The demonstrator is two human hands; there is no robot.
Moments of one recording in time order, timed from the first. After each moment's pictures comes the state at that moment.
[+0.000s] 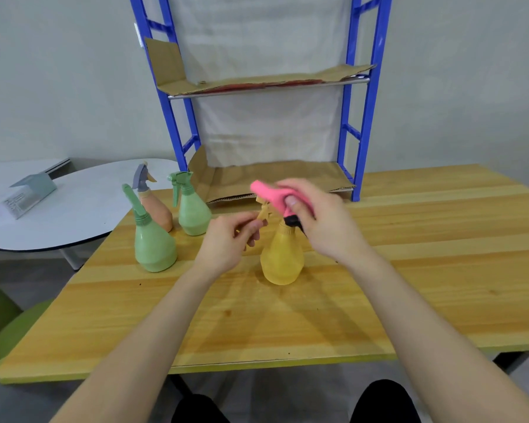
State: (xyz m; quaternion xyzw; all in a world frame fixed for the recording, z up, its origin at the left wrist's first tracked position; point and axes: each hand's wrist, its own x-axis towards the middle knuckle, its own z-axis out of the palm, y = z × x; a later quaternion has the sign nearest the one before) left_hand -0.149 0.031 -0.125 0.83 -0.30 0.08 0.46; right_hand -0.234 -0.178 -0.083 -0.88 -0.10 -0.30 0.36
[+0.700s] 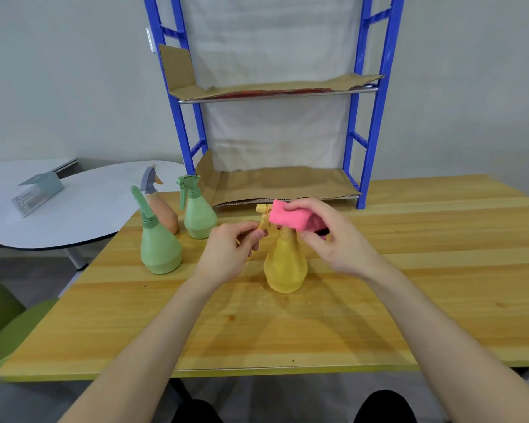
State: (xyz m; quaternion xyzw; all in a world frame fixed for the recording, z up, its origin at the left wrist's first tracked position) left_hand -0.152 0.039 -0.129 0.84 -0.29 0.10 0.45; right_hand -0.237 -0.194 -0.099 -0.86 -0.16 -0.20 0.44
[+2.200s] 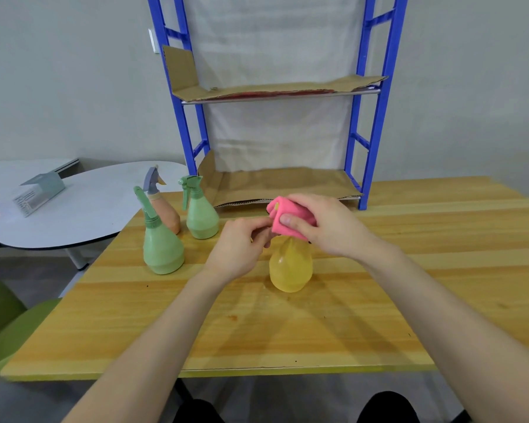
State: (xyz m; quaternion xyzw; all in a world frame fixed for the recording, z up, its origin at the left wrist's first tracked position) left_hand -0.159 0.027 -0.110 0.84 -0.35 0.11 0.39; right_hand -0.212 -0.189 -0.074 -0.93 -0.18 -0.19 0.26
